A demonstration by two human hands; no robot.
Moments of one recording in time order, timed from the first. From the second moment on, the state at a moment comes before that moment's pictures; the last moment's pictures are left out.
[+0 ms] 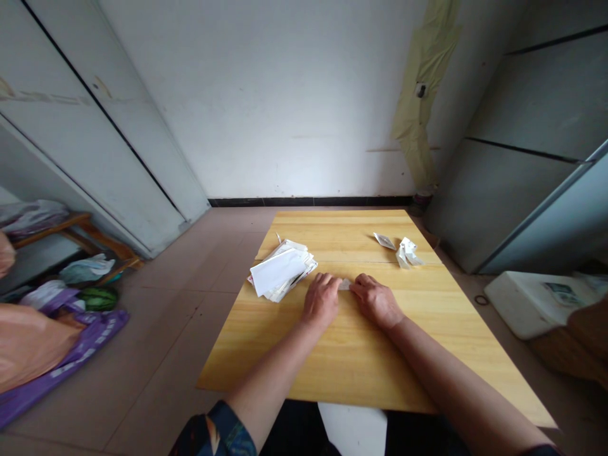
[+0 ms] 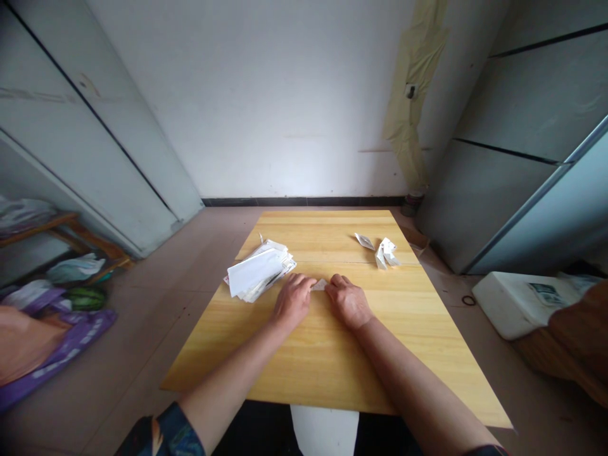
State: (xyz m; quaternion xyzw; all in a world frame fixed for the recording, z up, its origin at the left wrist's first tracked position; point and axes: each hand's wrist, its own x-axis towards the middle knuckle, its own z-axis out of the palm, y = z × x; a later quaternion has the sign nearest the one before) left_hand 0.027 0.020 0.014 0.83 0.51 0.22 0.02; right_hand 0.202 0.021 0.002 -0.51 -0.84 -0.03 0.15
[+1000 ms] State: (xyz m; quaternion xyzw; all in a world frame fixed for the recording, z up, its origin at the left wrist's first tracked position) left_hand 0.030 -0.003 0.005 0.88 0.43 0.20 0.02; right_hand 0.229 0.015 0.010 -0.45 -0.88 -0.02 0.16
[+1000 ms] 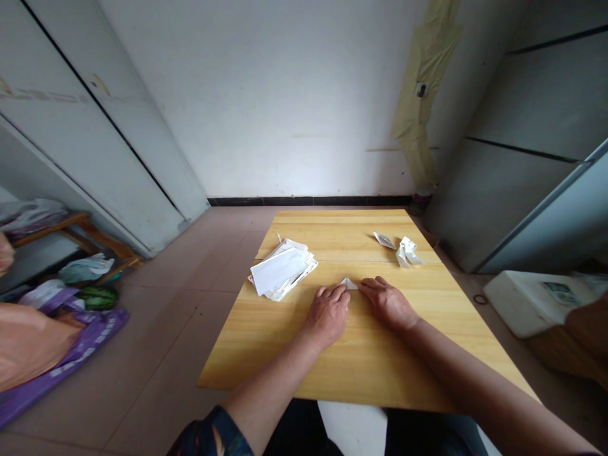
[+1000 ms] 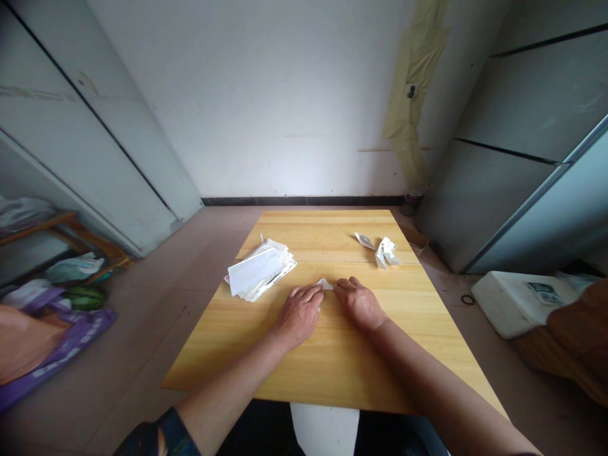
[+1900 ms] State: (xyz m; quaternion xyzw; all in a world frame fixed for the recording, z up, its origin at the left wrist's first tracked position) left_hand 0.033 -0.008 0.008 0.88 0.45 0.16 0.00; right_hand 0.211 0.009 0.009 -0.47 -0.87 -0.03 0.15
